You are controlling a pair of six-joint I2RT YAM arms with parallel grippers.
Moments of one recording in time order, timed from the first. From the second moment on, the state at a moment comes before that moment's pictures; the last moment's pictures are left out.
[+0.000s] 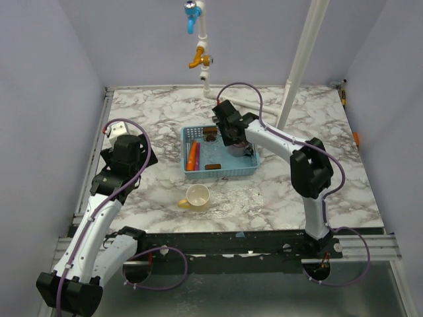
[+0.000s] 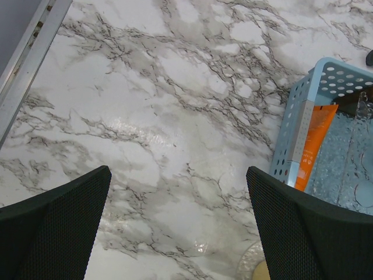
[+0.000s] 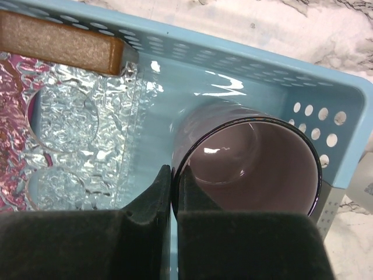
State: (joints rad) left arm -0.26 0.83 0.86 -0.67 -0.43 -0.49; right arm 0.68 2.06 1.71 -0.64 0.30 0.26
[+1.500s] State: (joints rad) left arm -0.25 0.85 0.86 -0.67 -0.39 -0.47; right arm 1.03 1.34 1.12 -0.84 0.27 0.43
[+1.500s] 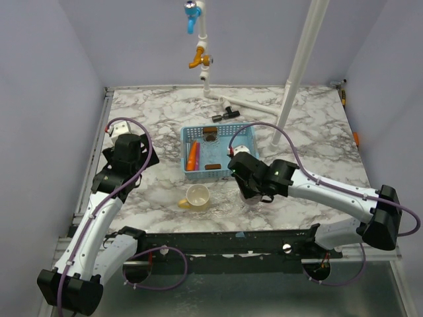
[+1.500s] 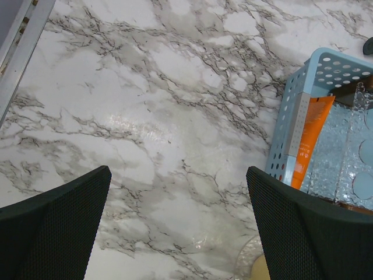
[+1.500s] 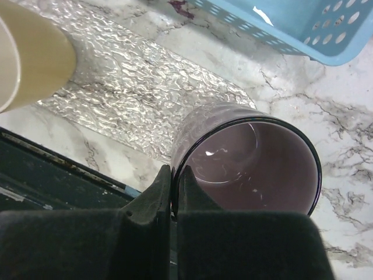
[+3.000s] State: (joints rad) left arm -0.25 0.85 0.86 -0.67 -0.39 -0.47; right arm 1.08 1.37 0.92 -0.67 0.36 0.54
